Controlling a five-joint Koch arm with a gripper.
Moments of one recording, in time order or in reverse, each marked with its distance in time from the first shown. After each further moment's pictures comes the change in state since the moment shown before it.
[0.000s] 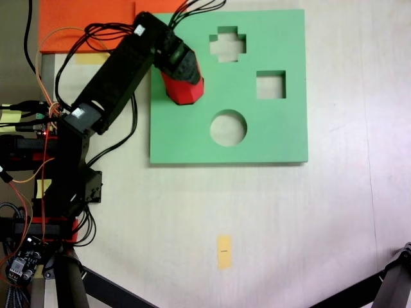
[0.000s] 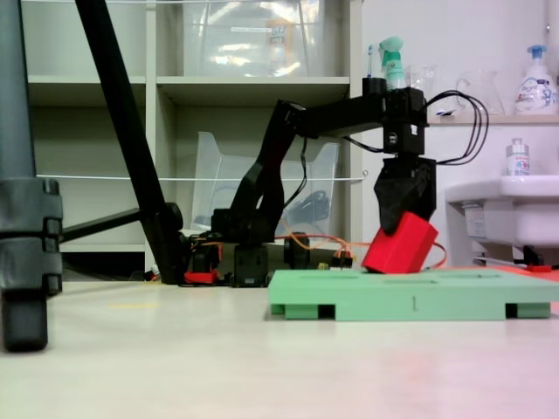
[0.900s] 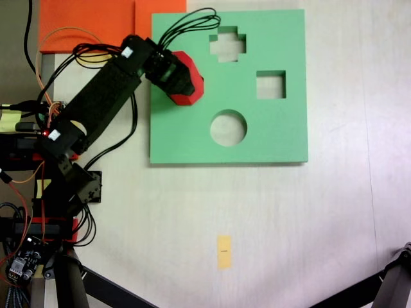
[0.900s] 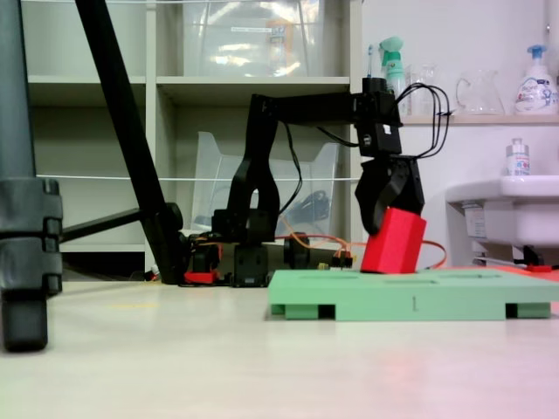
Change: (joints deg) arm 4.9 12.0 25.6 -17.3 7.6
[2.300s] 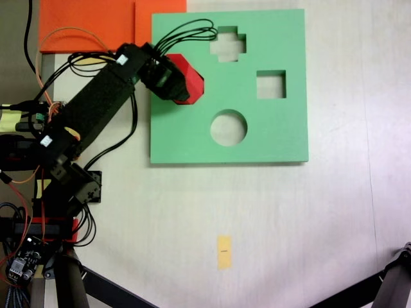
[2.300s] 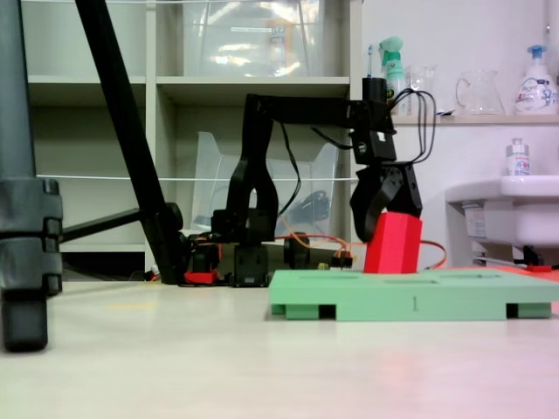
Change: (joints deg) arm -0.7 1.7 9.9 -9.5 8.4
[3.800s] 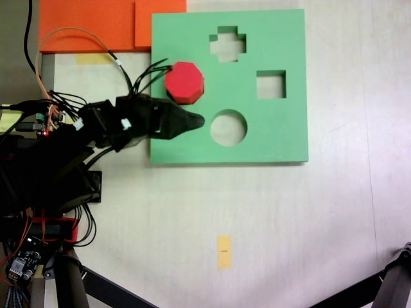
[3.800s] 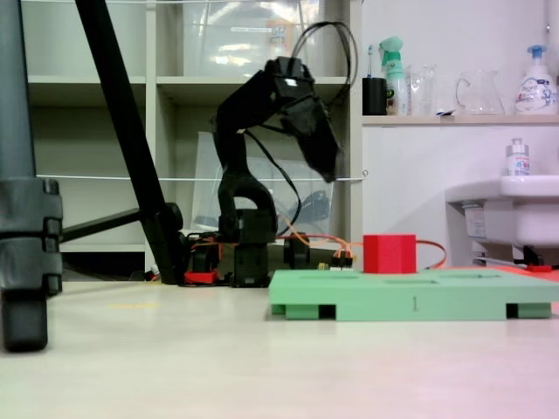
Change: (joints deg) arm 23.0 39.4 8.3 1.2 -64.2
